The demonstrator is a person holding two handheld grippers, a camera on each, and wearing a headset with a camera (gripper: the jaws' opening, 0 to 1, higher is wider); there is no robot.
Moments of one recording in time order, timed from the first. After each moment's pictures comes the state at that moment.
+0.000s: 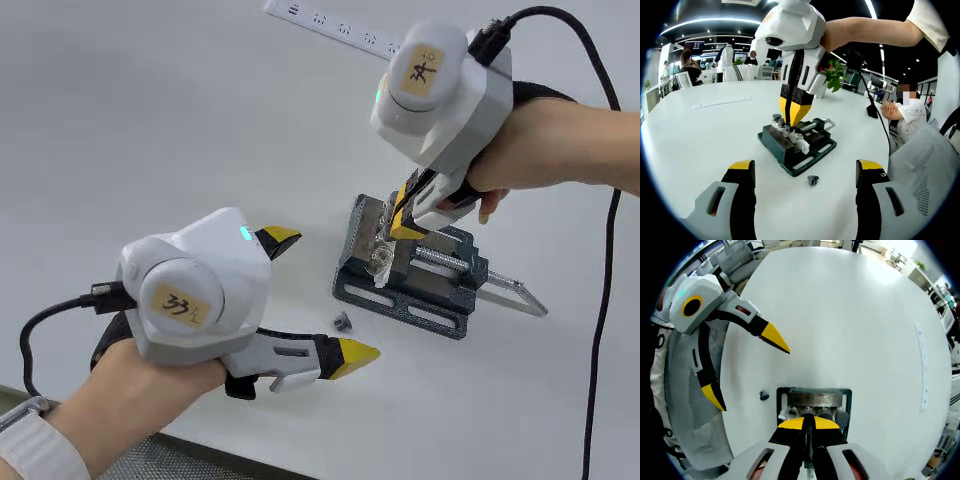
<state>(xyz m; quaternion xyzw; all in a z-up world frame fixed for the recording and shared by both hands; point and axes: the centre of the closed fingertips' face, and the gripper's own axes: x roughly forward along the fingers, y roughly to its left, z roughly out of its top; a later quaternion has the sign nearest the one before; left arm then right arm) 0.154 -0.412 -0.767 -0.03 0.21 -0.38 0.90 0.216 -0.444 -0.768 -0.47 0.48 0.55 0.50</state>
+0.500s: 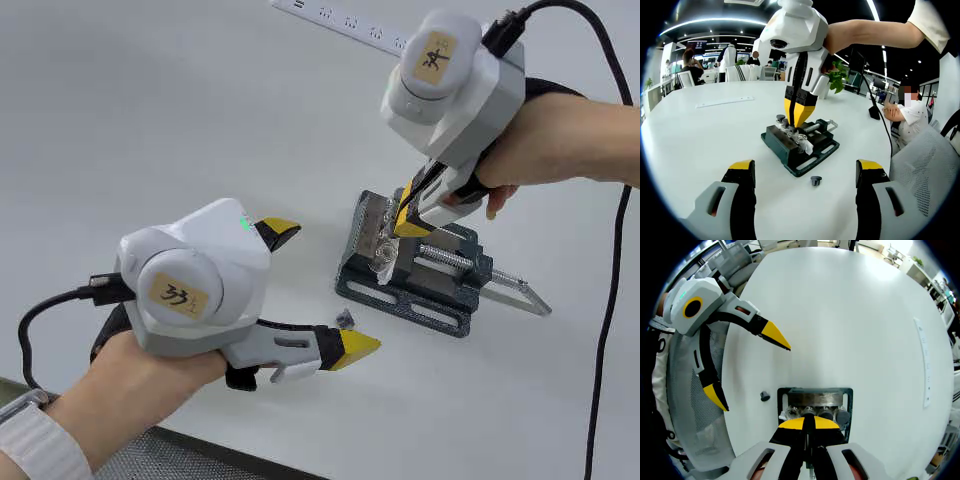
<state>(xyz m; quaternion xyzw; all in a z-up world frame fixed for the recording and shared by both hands) 0.158 -0.408 -0.767 -0.03 0.21 -0.37 0.91 0.215 -0.443 -0.768 -0.46 0.49 0.55 0.50</state>
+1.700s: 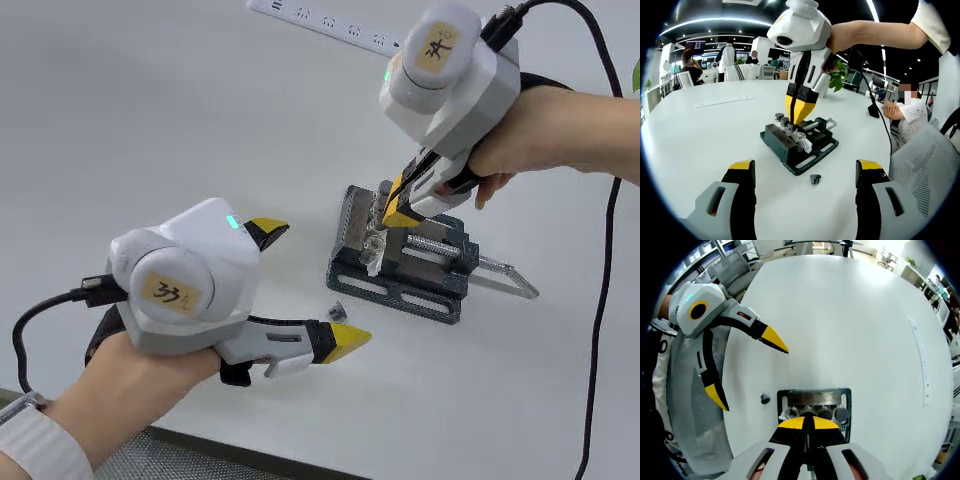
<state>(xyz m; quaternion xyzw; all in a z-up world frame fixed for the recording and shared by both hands) 0.156 -0.409 -0.768 -0.02 0.21 -0.37 0.90 0.220 -0.445 -0.769 -0.43 0.47 0.56 0.53</state>
